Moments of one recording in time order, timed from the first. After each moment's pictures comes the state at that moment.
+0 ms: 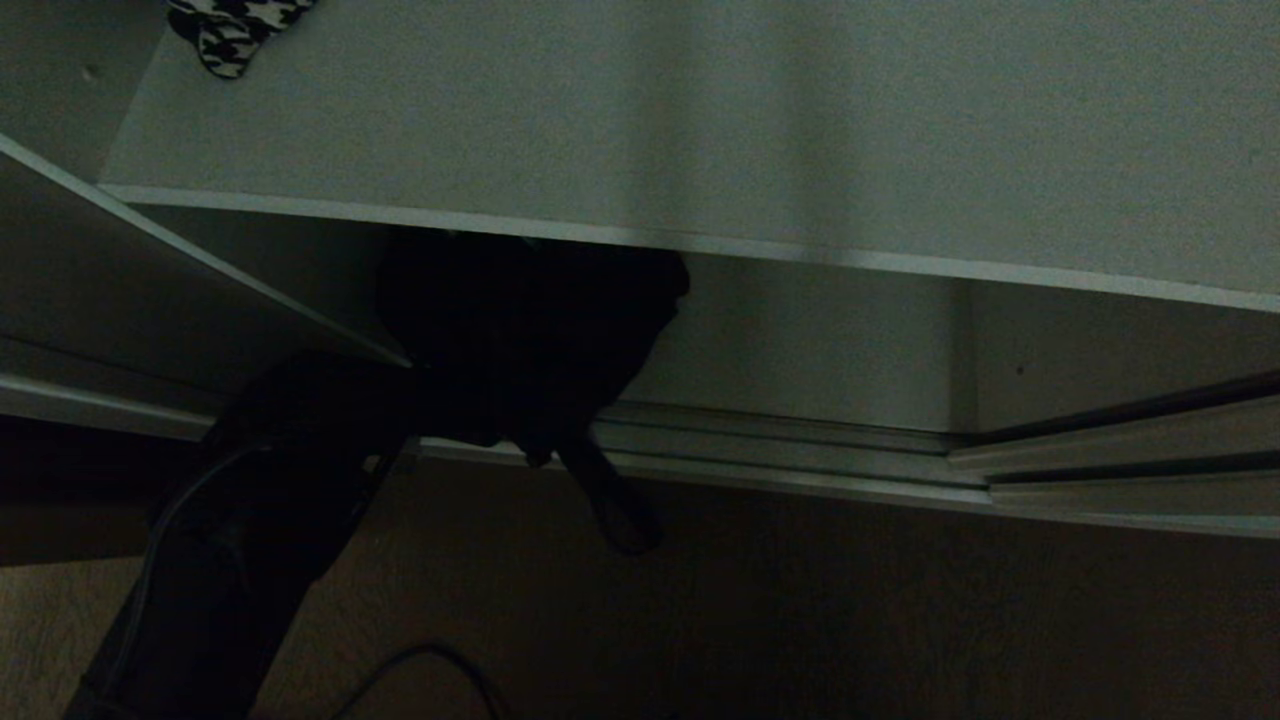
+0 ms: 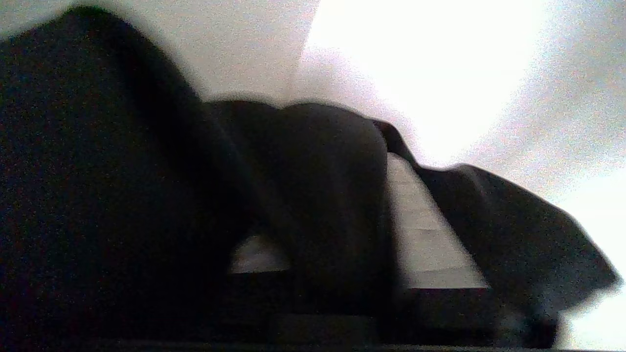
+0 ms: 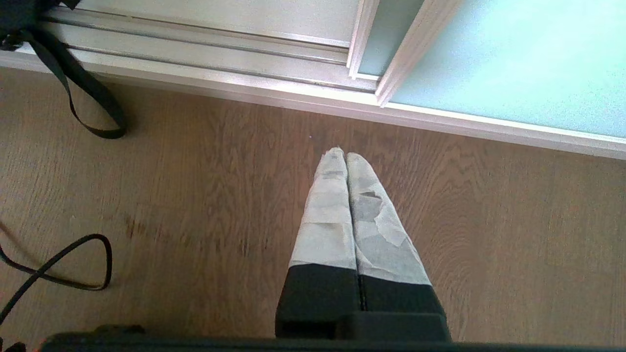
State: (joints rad) left arm -0.29 2.54 -1.95 -1.41 0.39 -0.18; right arm 0.00 0.00 0.00 -0.01 -0.01 0.02
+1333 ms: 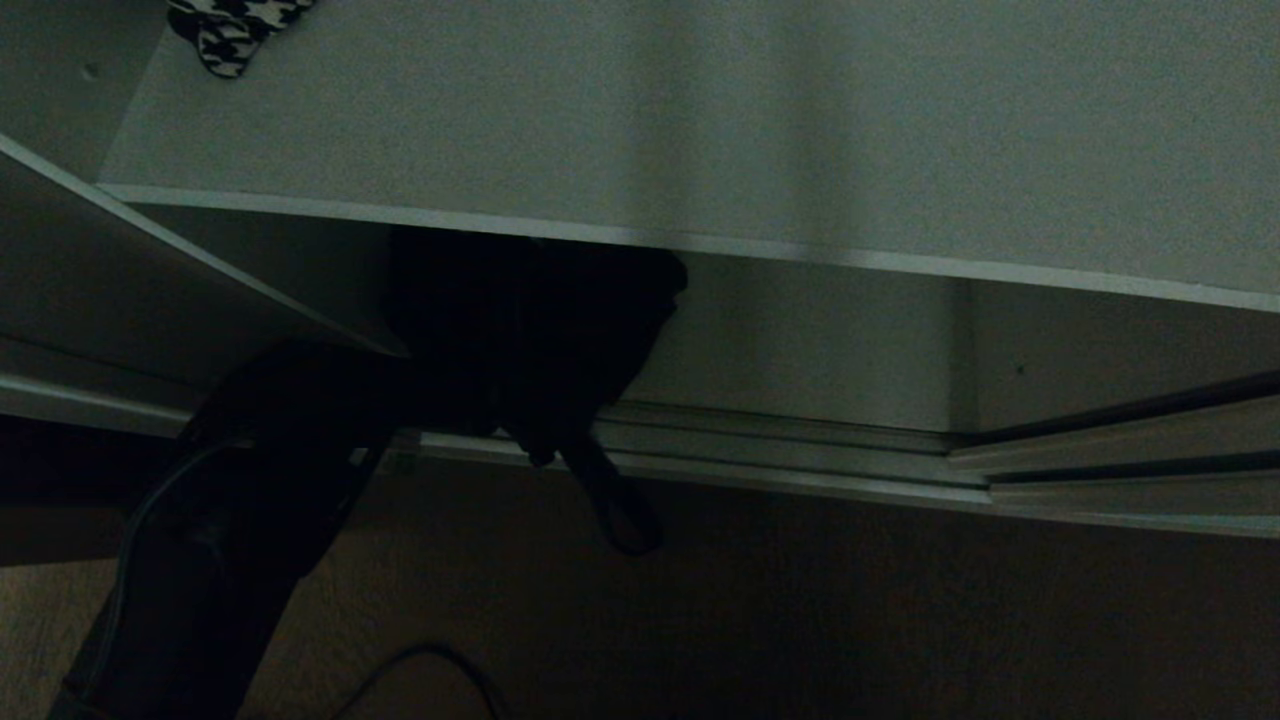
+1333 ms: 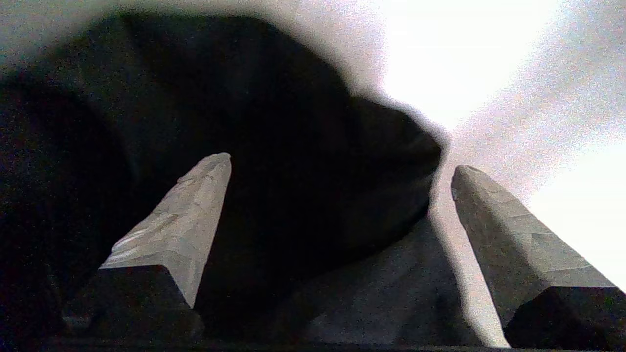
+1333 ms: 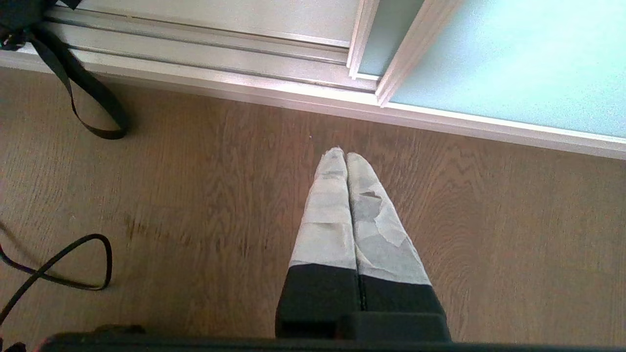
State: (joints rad) left arm -0.29 2.50 -1.94 -1.26 0.37 -0.25; right arm 0.00 0.00 0.00 -0.01 -0.01 0.02
